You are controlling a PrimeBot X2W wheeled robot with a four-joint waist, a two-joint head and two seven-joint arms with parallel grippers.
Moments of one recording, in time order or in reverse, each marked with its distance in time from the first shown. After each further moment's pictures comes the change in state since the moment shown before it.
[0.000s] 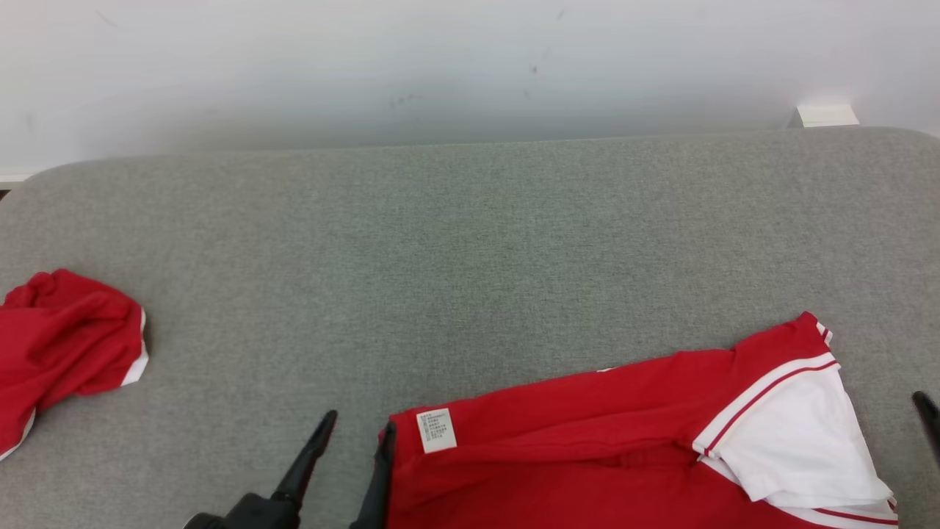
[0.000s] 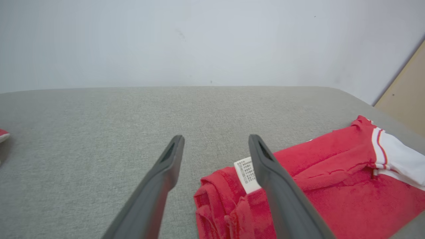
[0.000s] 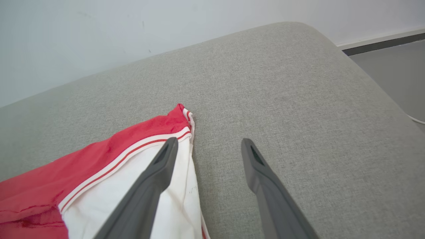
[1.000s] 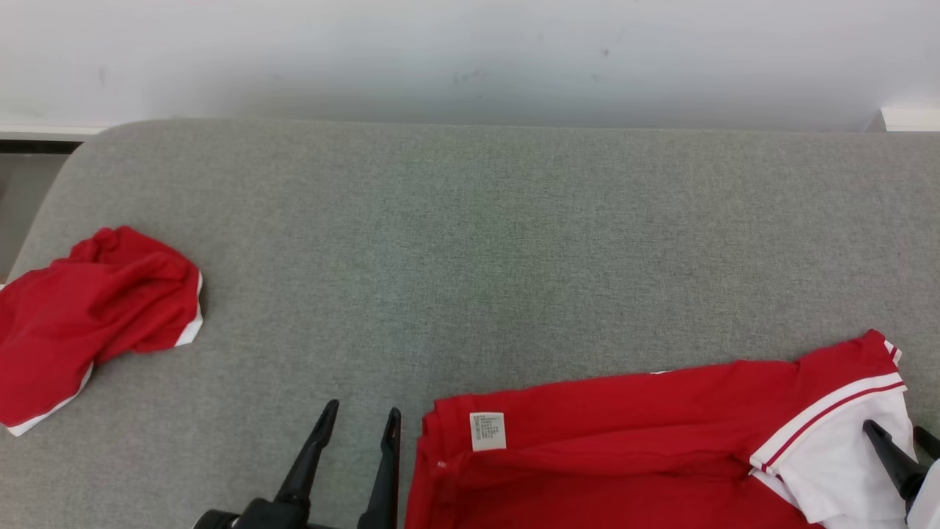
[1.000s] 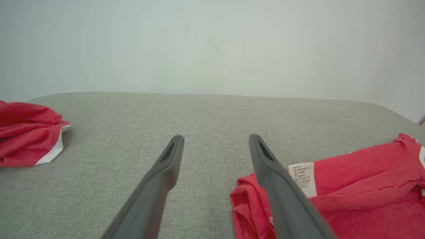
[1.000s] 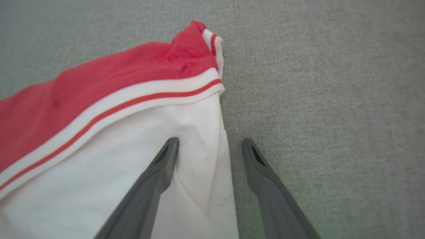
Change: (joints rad) left arm 0.032 -0.182 0.147 0.063 0.185 -0.107 -0.059; right arm -0.185 0.050 0.133 0.300 -0.113 0.002 0.144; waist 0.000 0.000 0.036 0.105
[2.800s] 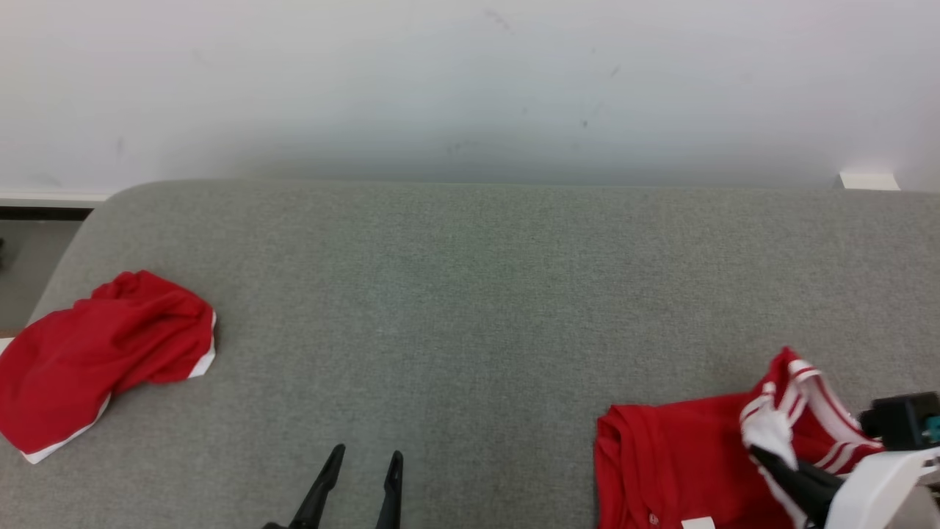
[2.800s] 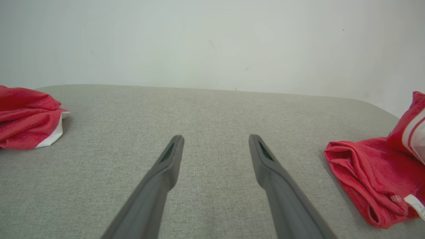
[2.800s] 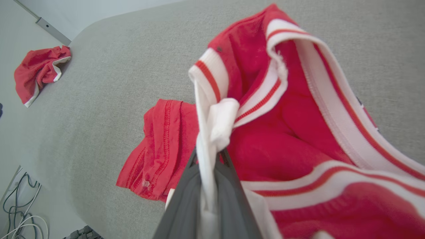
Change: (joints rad) left arm 0.054 -0.096 0.092 0.129 0.058 -0.109 0.000; right arm 0.130 -0.006 0.121 -0.458 0.131 -0.002 0.195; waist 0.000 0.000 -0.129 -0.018
